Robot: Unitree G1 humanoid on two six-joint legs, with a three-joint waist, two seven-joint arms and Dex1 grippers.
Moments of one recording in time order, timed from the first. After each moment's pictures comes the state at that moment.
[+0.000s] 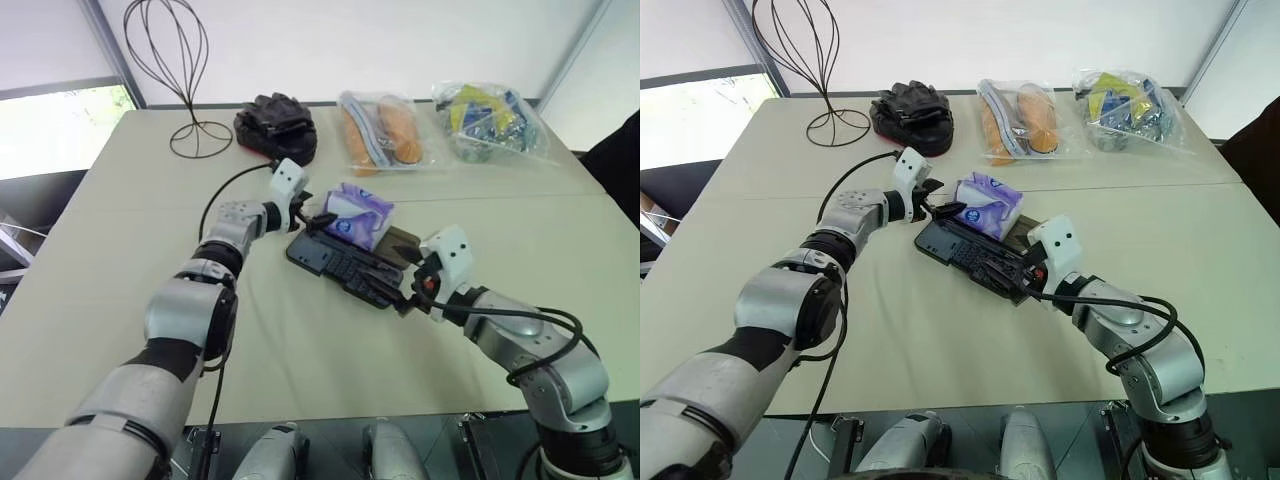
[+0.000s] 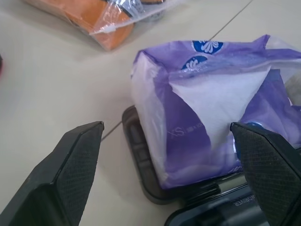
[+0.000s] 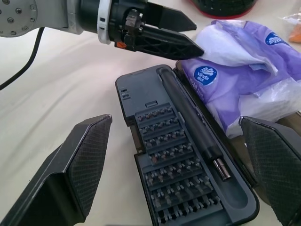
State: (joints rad) left arm -1.21 0.18 0.05 1.35 0.02 -0.04 -0.82; right arm -0.17 -0.50 -0.03 -0.61 0.55 0.82 0.36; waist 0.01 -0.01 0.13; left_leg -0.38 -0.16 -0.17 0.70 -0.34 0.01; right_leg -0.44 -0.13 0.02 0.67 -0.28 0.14
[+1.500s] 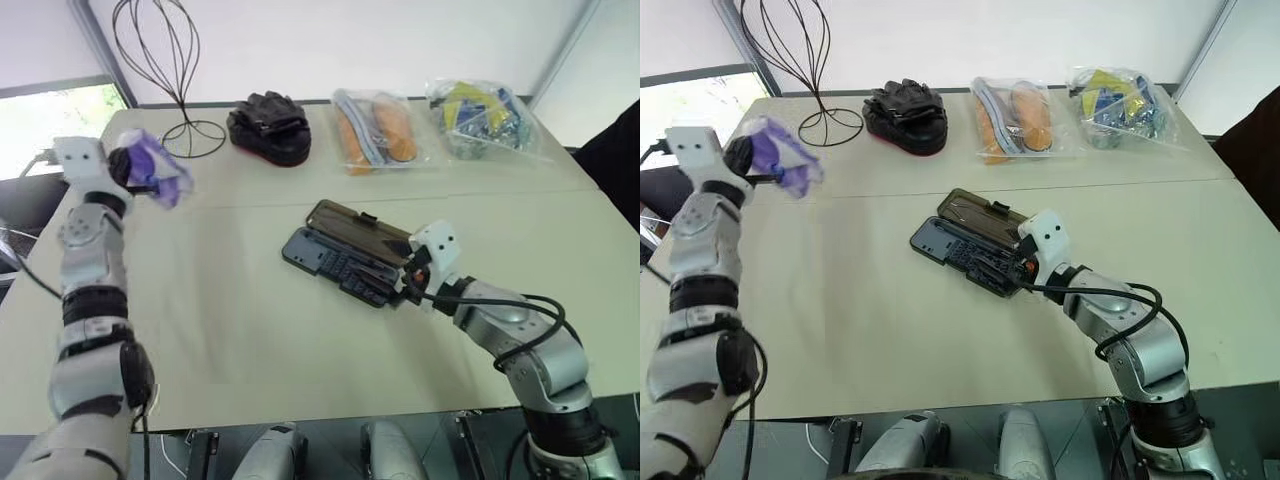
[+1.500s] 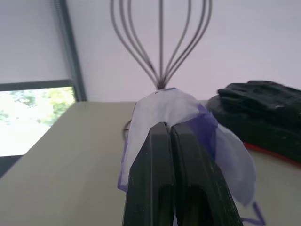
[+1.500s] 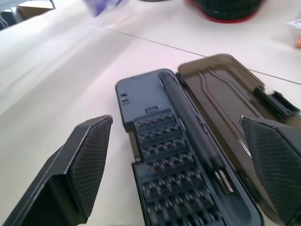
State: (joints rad) left arm -0.71 0.54 0.41 0.60 -0.17 0.00 -0.23; right arm -0.25 -0.47 0.01 -0.49 0.52 0.76 0.46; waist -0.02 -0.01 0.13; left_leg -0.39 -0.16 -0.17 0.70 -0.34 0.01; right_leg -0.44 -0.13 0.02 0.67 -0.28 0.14
